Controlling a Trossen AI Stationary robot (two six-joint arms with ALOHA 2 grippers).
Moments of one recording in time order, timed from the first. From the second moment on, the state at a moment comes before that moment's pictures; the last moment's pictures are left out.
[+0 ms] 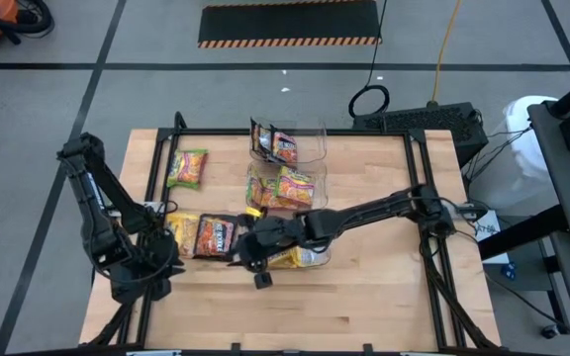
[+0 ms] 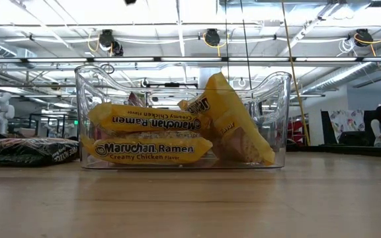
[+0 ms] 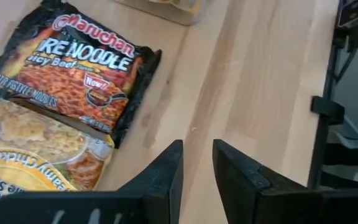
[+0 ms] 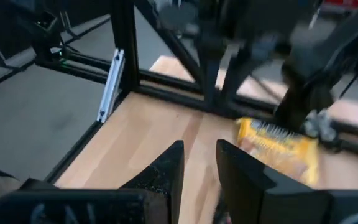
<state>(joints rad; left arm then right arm) -1.10 1.06 0.87 -1.05 -0.45 -1.41 0.20 2.07 1.78 -0.10 -0.10 -0.08</state>
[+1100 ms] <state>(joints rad) -1.09 1.40 0.70 -0.94 -0.34 -1.28 0.22 1.71 1.78 -0.48 0.19 -0.23</state>
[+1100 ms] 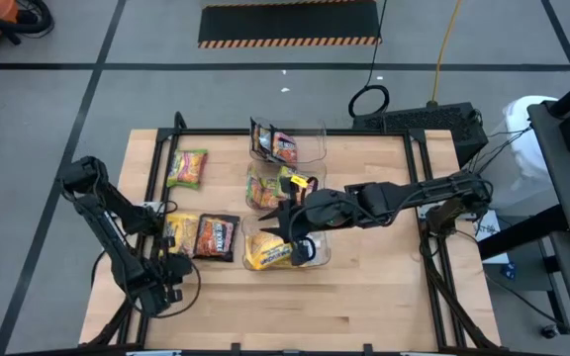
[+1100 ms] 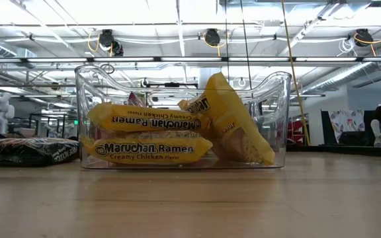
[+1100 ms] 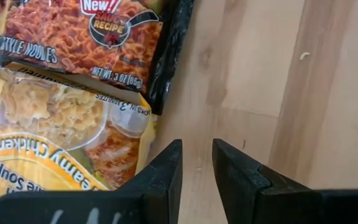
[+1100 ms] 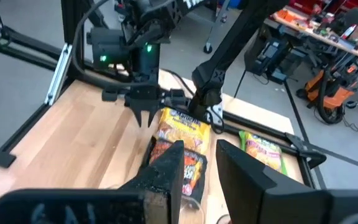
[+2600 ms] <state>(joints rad) -1.09 1.40 0.55 -0.80 -0.35 -1.30 0.22 1.72 1.78 -0.53 0.19 -0.23</state>
